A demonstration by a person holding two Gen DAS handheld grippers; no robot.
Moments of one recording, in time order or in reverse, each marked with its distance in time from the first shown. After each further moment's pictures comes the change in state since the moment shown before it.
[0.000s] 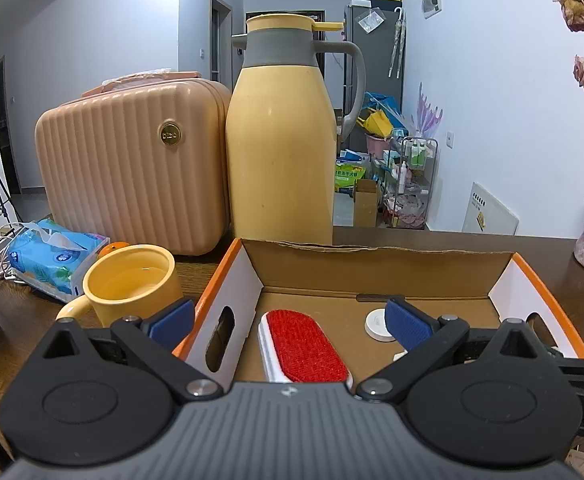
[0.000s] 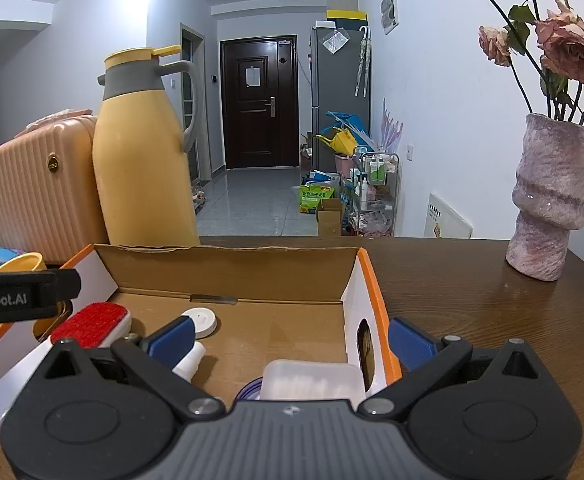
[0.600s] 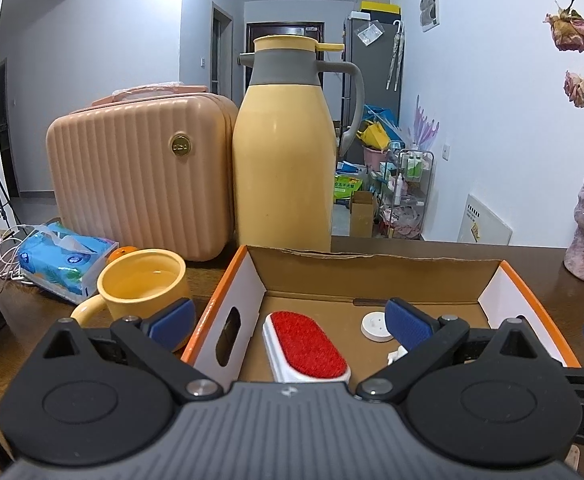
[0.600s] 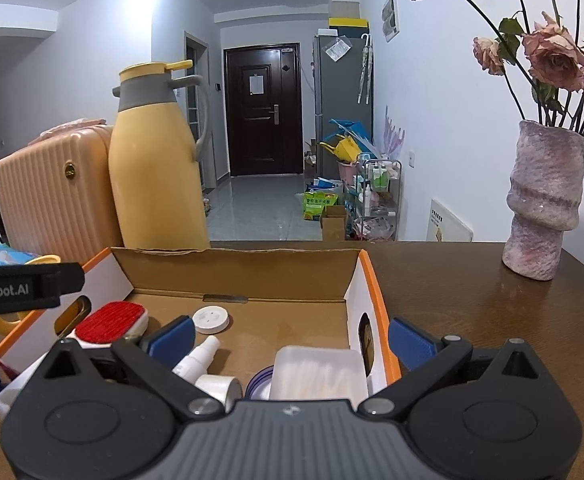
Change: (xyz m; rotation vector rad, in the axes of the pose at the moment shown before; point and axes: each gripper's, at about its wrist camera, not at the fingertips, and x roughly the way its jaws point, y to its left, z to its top) left arm -0.022 0.007 -0.003 -0.013 -0.035 -0.013; right arm -0.029 0.003 -0.008 0.003 -0.024 0.016
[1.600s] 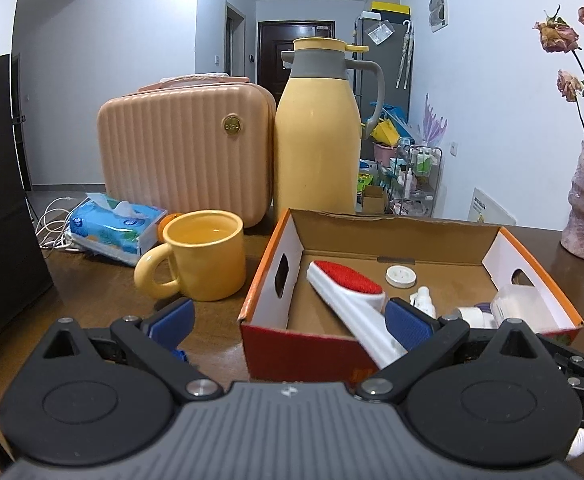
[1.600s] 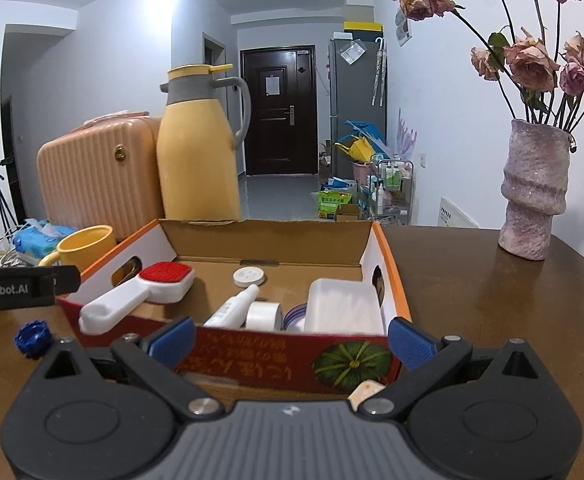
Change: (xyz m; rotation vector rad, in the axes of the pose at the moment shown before) left arm -0.068 0.040 -0.043 -0.011 0.006 0.026; right arm -0.074 0.018 -0.043 -0.024 -0.002 0.040
